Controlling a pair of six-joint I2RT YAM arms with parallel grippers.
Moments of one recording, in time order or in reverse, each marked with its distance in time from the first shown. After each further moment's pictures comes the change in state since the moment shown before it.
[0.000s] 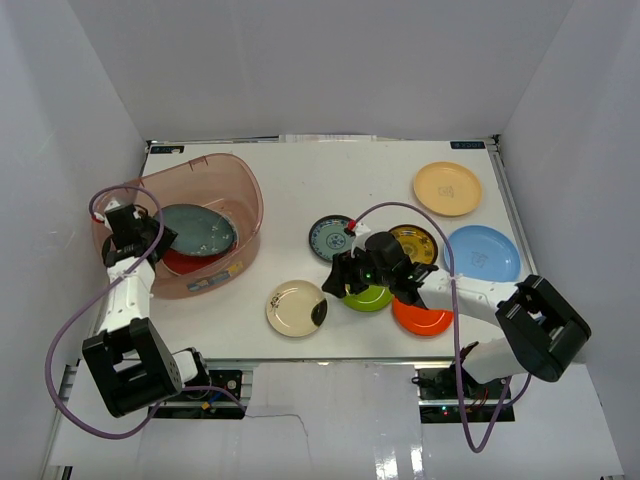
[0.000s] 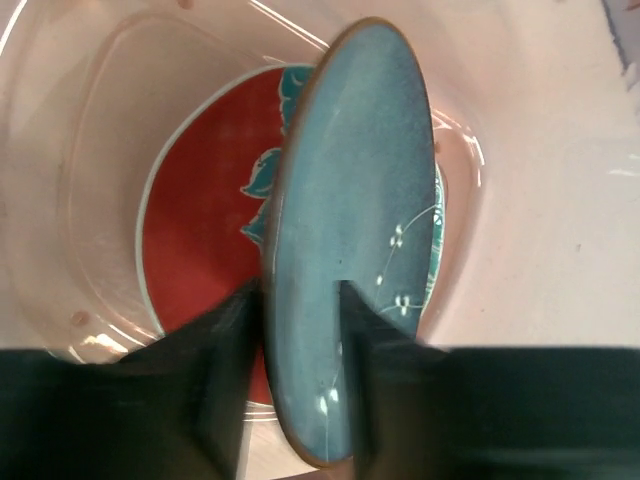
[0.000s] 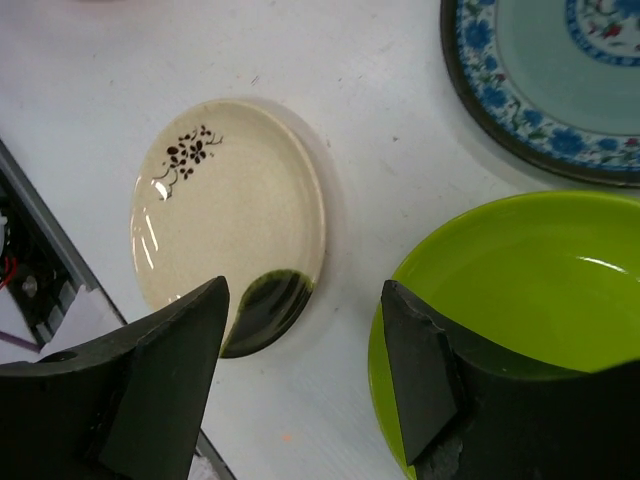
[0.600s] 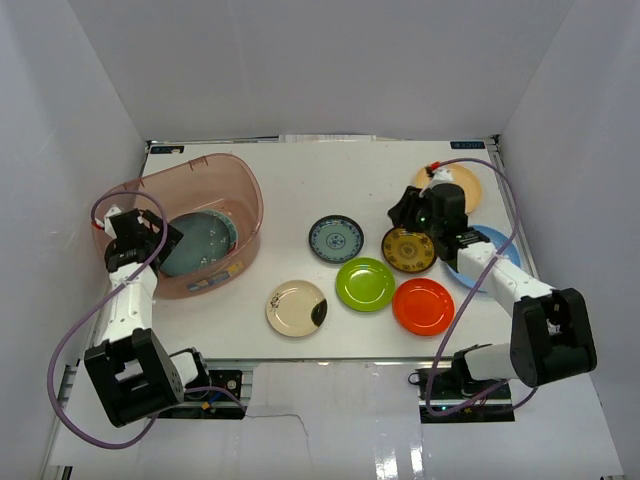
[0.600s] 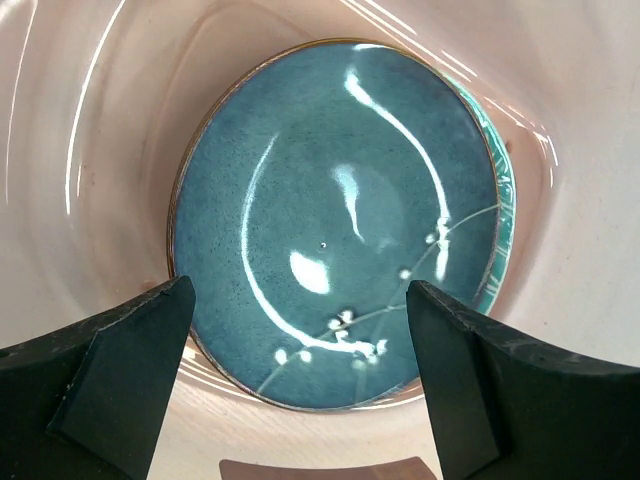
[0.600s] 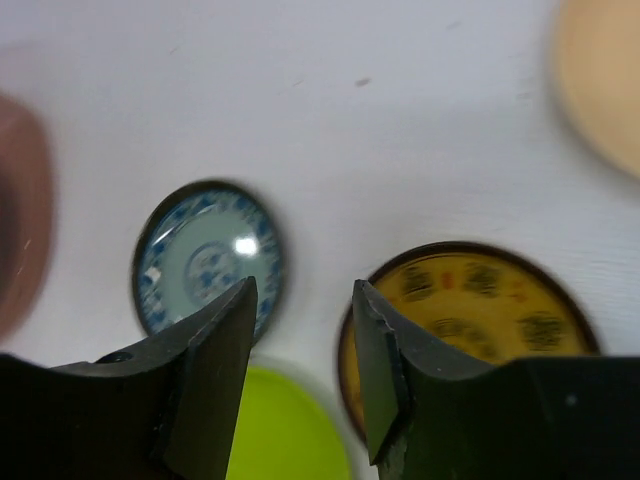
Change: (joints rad) left arm -0.010 -0.053 -0.036 -0.071 -0.127 0.037; right arm -0.456 -0.058 0.166 -0.091 0.151 -0.053
